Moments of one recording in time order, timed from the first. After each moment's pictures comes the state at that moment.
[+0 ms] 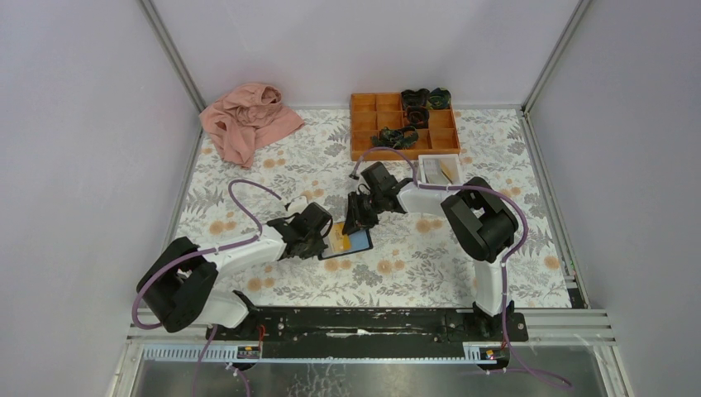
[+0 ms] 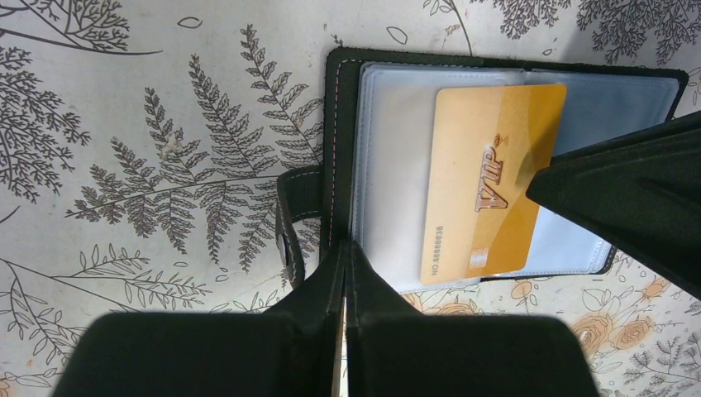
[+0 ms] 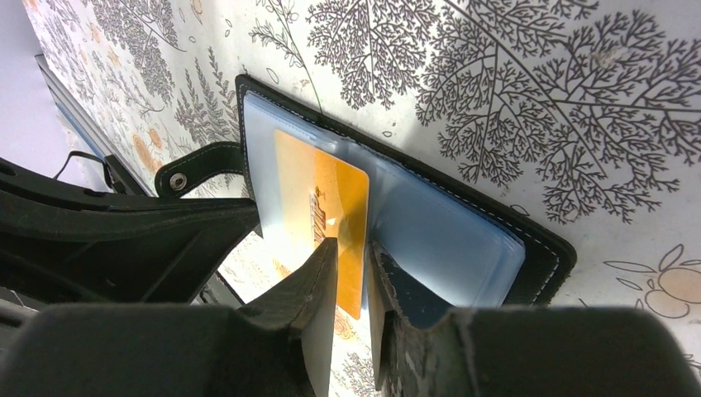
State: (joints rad) left arm -0.73 1.38 0.64 -0.39 -0.23 -1.03; right arm 0.69 2.00 1.19 -0.19 -0.53 0.60
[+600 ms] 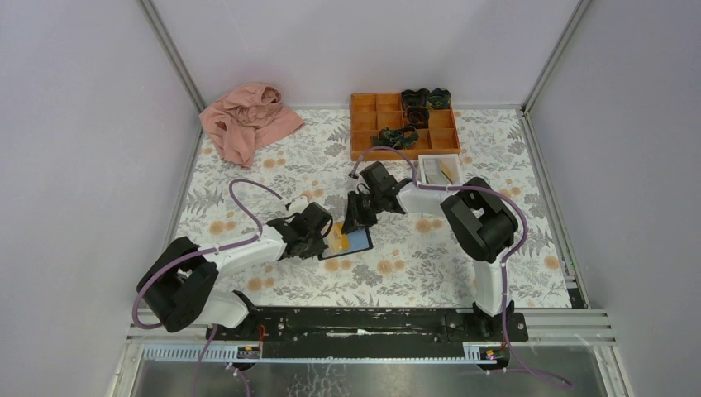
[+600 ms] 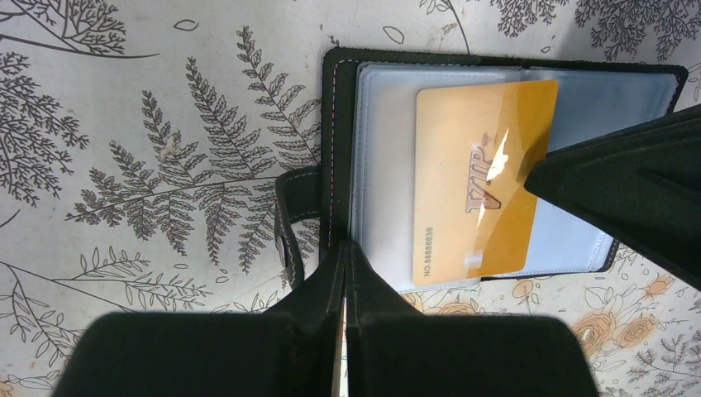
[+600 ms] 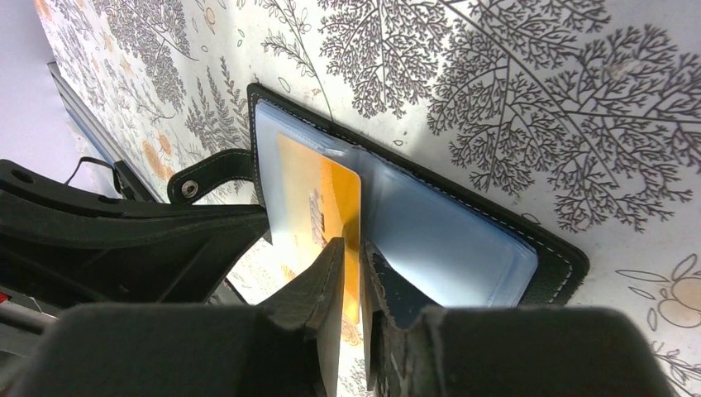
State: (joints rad) left arm -0.73 1.38 0.64 -0.39 -0.22 -1.01; right arm 0.69 2.00 1.19 -0.16 -0.53 0.62
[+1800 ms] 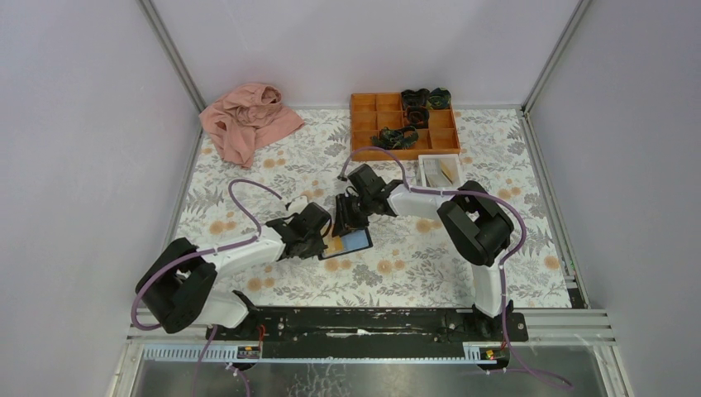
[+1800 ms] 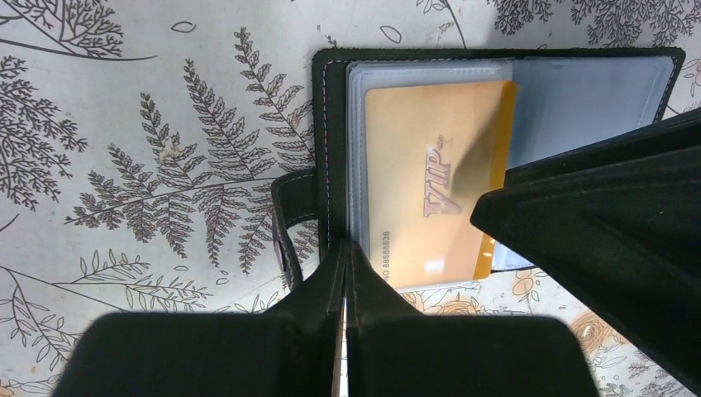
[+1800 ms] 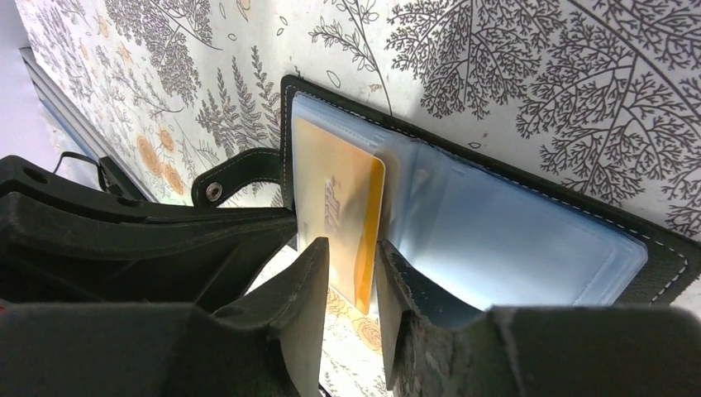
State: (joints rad) left arm -0.73 1.37 0.63 -0.38 -0.22 -1.00; right arm 0.77 2.00 1.24 -0.21 -0.46 0.63
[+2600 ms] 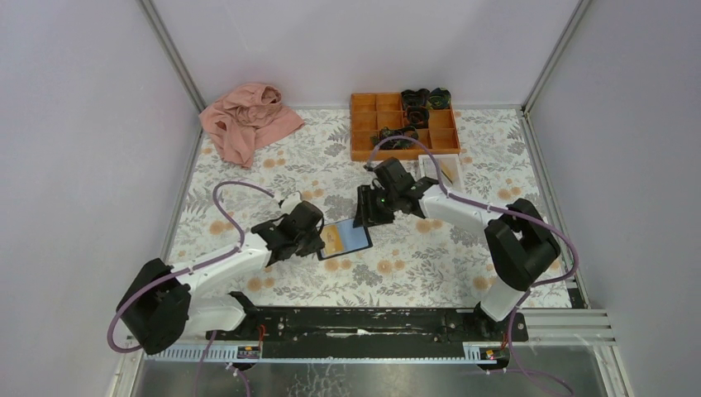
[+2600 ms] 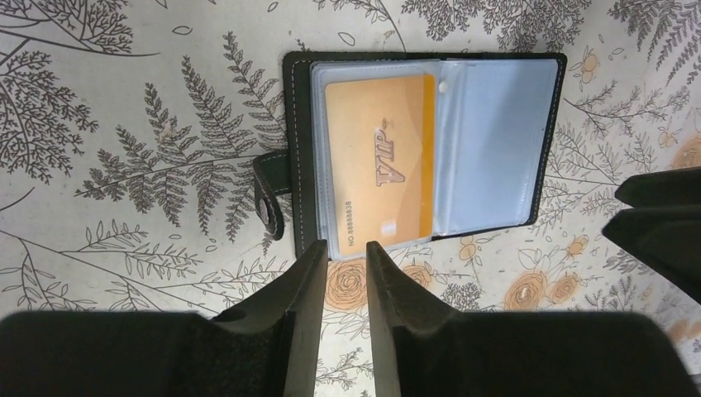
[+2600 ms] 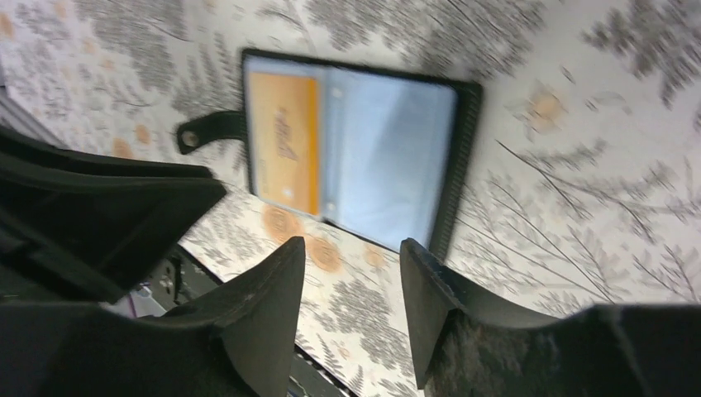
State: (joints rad) left arm -0.73 1.22 0.63 -0.42 -0.22 -1.02; right arm 0.71 1.70 1.13 -0.34 -0.31 0.56
